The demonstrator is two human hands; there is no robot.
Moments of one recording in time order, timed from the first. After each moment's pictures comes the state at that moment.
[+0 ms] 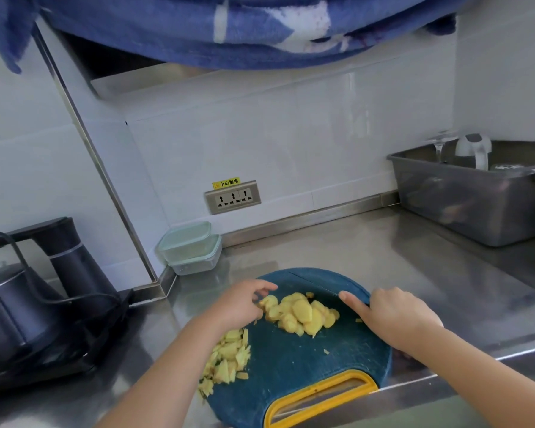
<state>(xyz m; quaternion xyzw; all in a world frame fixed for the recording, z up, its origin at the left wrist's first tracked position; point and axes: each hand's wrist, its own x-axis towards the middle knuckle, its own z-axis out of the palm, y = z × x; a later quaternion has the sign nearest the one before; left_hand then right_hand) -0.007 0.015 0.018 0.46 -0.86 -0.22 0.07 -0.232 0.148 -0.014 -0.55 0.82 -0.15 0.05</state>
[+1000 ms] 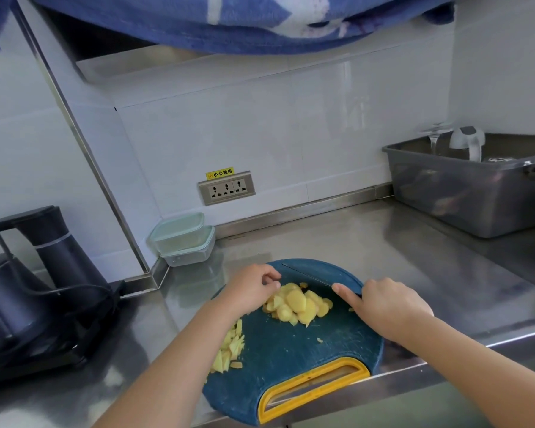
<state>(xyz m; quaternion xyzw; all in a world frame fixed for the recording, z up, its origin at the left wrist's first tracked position) -0.031 0.017 0.015 0.44 -0.87 -0.19 0.12 -0.226 0.149 -0.013 -0.56 0.82 -0.11 0.03</state>
